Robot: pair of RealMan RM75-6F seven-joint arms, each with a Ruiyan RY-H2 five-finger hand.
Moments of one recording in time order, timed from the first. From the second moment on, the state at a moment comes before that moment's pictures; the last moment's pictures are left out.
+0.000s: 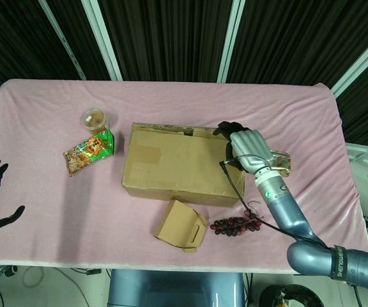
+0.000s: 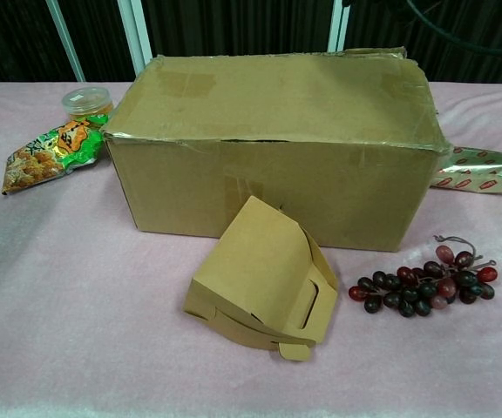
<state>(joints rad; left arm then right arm) -0.17 -1.14 -0.02 -1.63 1.39 1.57 0.03 0.84 -1.20 0.44 -1.88 -0.71 0.96 -0.48</state>
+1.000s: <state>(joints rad) -0.15 -1.14 -0.06 -1.64 1.39 1.52 0.02 0.98 -1.33 0.38 -1.68 -0.51 1.01 -0.52</state>
